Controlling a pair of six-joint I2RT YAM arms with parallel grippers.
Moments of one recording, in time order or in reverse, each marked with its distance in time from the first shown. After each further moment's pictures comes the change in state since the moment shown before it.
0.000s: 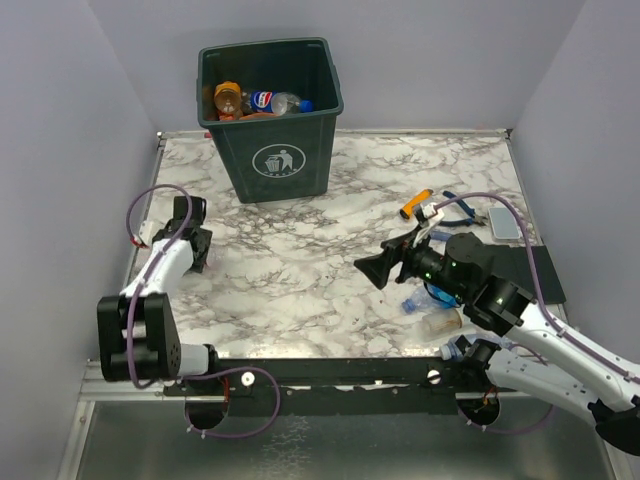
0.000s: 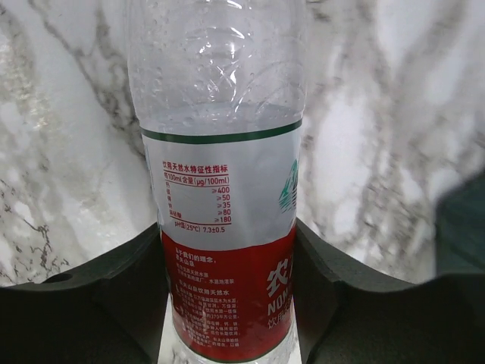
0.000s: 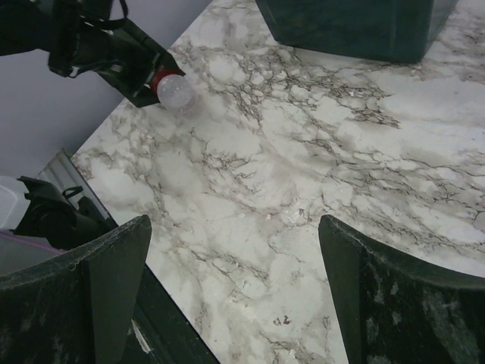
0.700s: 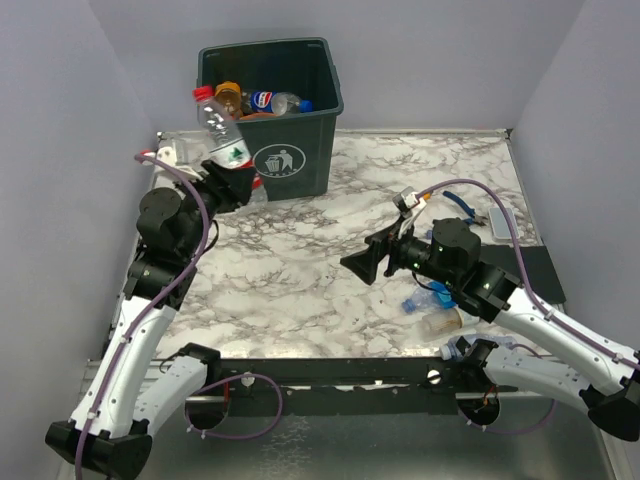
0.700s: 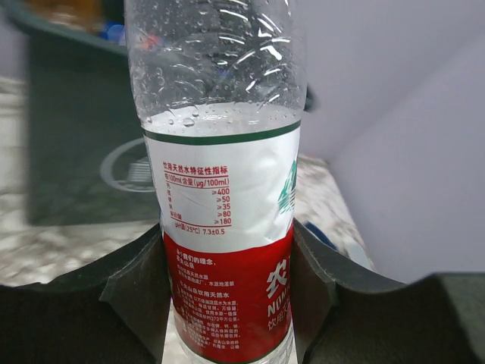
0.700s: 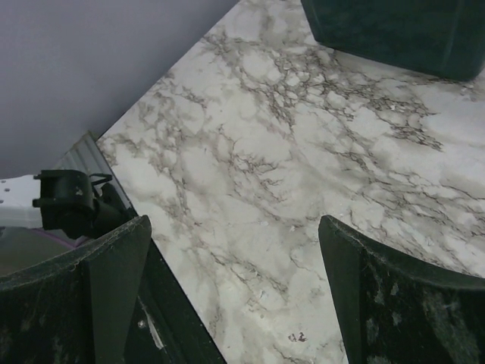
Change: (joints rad) left arm -0.320 -0.591 0.206 0.328 0.326 0.714; right arm 0.000 0.145 0.093 0.028 -0.103 -0.027
